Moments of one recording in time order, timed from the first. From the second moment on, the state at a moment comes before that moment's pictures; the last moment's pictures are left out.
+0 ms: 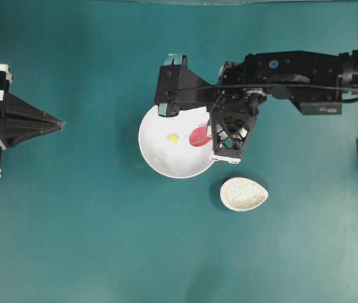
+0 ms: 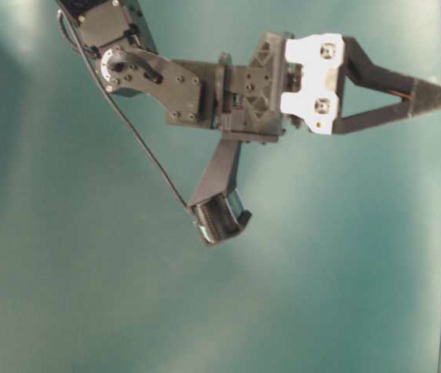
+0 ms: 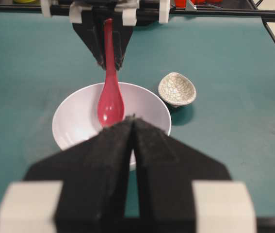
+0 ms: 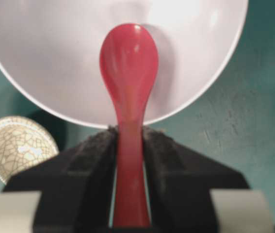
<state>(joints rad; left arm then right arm) 0.00 -0.94 1.20 0.01 -0.10 -0.02 -0.11 0.12 0.21 0.07 1.05 0.04</state>
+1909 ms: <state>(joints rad) 0.00 -0.94 1.20 0.01 -0.10 -0.03 -0.10 0.21 0.17 0.09 0.71 -0.03</state>
